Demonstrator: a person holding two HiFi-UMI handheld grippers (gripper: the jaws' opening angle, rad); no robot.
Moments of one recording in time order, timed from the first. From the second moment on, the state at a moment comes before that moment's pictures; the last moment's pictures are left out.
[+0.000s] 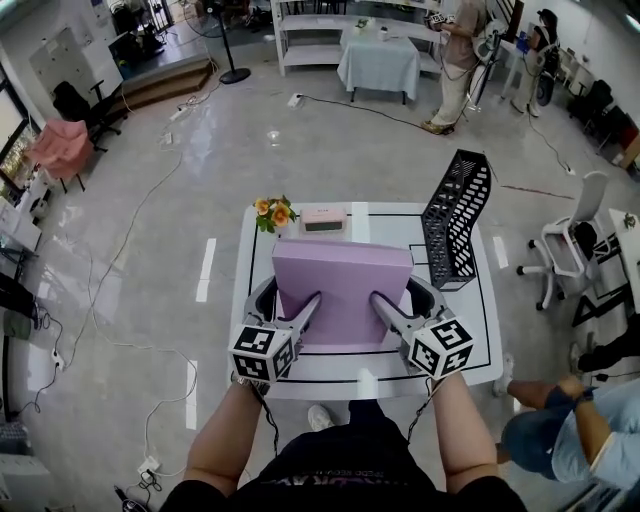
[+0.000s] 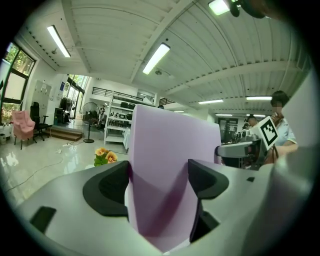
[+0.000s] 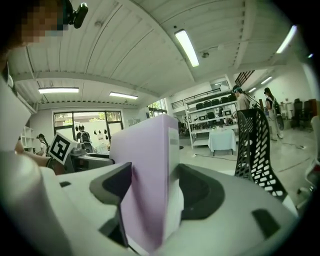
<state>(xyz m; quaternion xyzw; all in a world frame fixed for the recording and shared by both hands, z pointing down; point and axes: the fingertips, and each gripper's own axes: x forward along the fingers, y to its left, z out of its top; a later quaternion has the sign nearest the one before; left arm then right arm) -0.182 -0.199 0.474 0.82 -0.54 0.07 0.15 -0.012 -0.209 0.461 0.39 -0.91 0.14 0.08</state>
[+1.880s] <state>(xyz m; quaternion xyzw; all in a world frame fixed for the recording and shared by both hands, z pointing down) -0.147 -0.079 0.466 0.78 -0.61 0.06 0.07 -0.014 -0.115 0.441 0.01 -0.99 -0.01 0.12</state>
